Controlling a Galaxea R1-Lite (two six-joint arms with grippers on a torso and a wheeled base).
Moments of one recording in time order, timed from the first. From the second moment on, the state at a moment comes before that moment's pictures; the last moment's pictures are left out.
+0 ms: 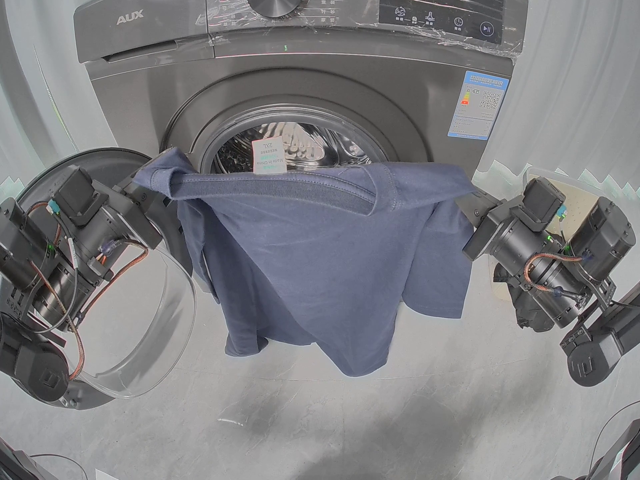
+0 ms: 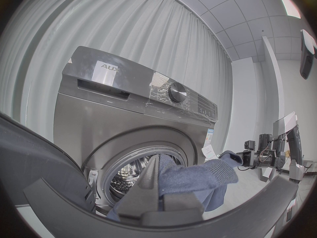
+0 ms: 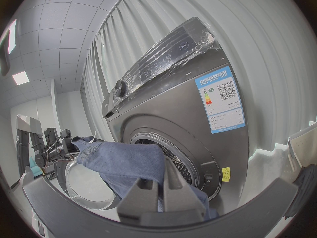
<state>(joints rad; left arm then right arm) -0.30 1.59 -0.48 -1.55 -0.26 -0.12 0.52 1.76 -0.58 -1.53 0.12 0.15</state>
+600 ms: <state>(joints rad) -0.27 1.59 -0.47 -1.54 -0.29 -0.12 0.50 1.73 -0.60 -1.52 0.12 0.15</state>
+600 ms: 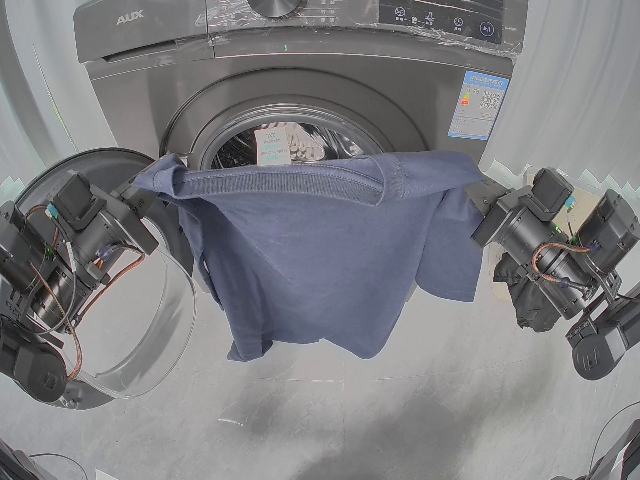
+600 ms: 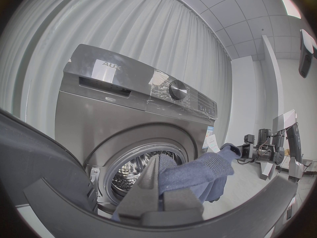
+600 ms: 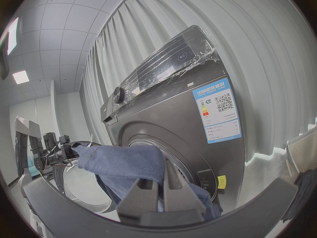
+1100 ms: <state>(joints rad) -0.27 1.56 -0.43 -1.50 -0.32 -0.12 0.50 1.74 -0.60 -1.52 0.12 0.15</state>
